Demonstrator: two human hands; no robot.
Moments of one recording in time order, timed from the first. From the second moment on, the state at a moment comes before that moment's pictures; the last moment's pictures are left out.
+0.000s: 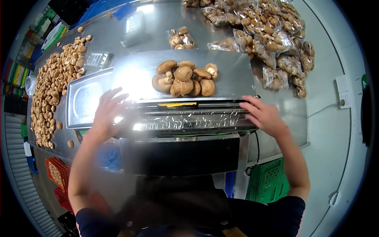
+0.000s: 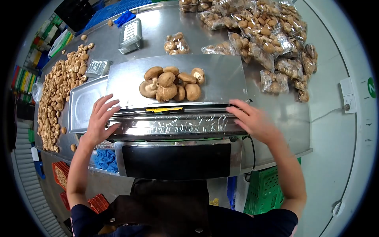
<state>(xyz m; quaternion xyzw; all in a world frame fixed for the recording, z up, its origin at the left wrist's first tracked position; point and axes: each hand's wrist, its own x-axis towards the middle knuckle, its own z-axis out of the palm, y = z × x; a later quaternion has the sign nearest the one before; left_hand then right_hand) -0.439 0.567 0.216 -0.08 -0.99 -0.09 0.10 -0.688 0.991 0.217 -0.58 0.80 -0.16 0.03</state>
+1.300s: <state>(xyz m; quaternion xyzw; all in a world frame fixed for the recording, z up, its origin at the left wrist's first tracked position) -0.422 0.666 0.271 0.25 -0.66 -0.69 -0.19 -0.579 0.947 0.264 -0.11 0.64 -0.56 0.51</state>
